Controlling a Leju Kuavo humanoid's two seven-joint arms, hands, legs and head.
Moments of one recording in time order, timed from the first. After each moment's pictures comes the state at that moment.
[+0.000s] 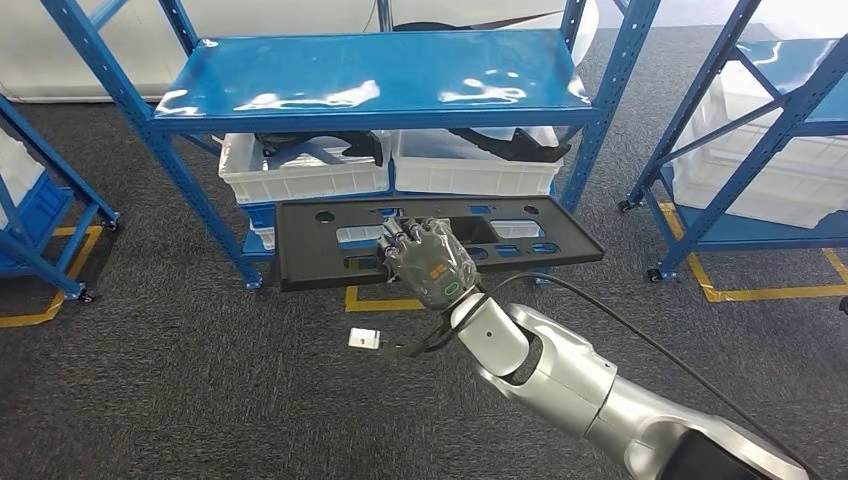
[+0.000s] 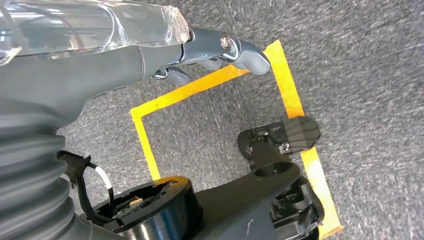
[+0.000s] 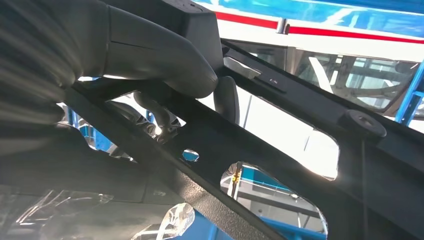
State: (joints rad) left arm -0.18 0.01 -0.96 -0.23 0.68 0.22 -0.03; right arm -0.79 -0.16 1.06 -1.25 1.35 -0.15 0.26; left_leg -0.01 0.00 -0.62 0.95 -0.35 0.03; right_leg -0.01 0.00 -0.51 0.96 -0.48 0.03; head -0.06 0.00
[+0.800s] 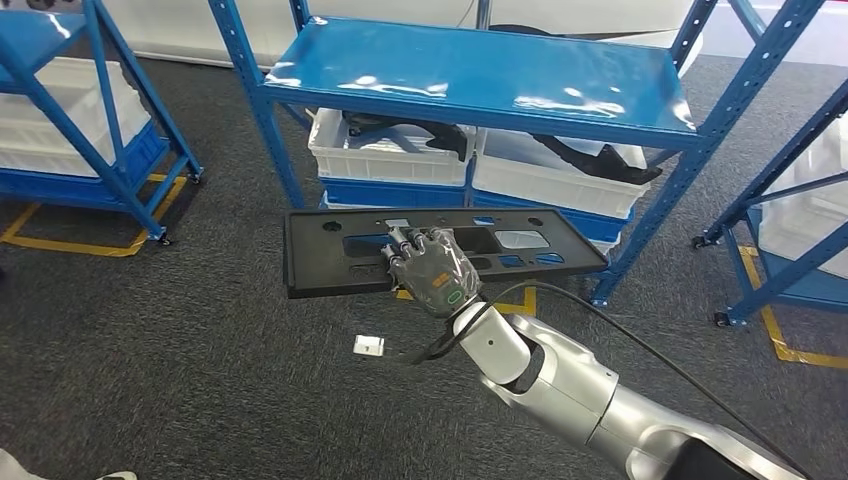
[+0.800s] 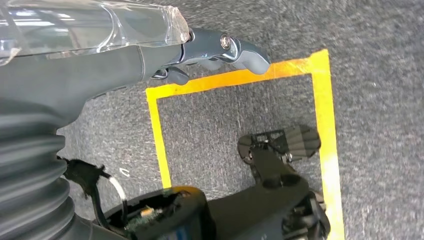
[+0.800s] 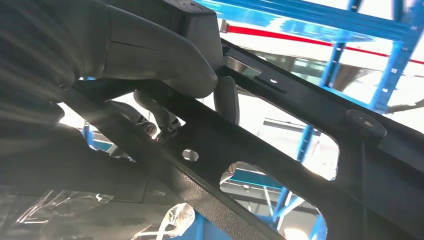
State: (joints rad) left arm -0.17 0.01 -0.96 -0.23 0.68 0.22 -0.02; right arm -0.76 -0.16 1.06 -1.25 1.36 -0.13 0.27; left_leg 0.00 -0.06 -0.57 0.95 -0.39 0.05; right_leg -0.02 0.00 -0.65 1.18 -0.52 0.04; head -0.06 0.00
